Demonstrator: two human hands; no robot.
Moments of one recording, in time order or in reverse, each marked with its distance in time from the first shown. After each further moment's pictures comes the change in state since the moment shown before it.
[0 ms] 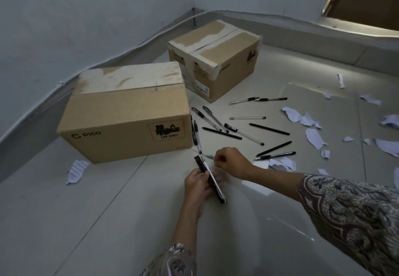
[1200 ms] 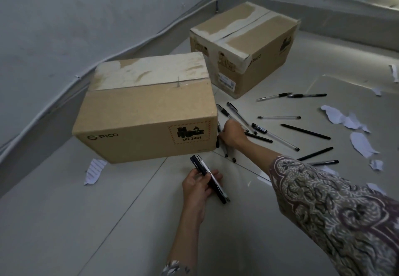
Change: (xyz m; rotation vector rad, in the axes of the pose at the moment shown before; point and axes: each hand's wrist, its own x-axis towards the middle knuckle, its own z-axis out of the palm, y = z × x) left_hand 0.027 0.024 -0.046 -0.120 0.131 0.054; right_hand 0.131 -0.027 0.021 0.047 0.111 0.303
